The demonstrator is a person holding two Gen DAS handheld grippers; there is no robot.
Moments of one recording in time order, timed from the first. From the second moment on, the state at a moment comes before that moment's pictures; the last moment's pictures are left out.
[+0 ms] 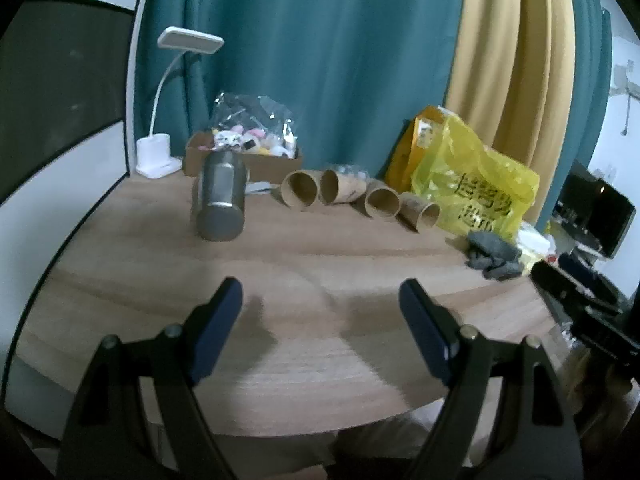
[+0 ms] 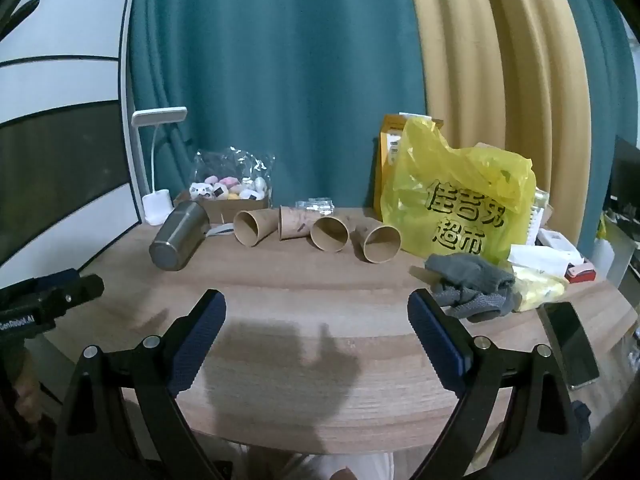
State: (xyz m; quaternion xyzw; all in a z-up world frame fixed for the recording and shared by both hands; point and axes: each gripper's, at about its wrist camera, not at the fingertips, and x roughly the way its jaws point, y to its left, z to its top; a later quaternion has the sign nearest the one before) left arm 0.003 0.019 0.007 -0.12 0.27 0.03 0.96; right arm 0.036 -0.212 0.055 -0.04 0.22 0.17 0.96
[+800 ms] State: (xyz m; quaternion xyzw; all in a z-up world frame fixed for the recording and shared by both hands) left arm 0.016 0.015 -0.001 -0.11 0.27 0.03 0.96; right arm 0.051 -0.219 0.037 -0.03 0.24 0.17 0.96
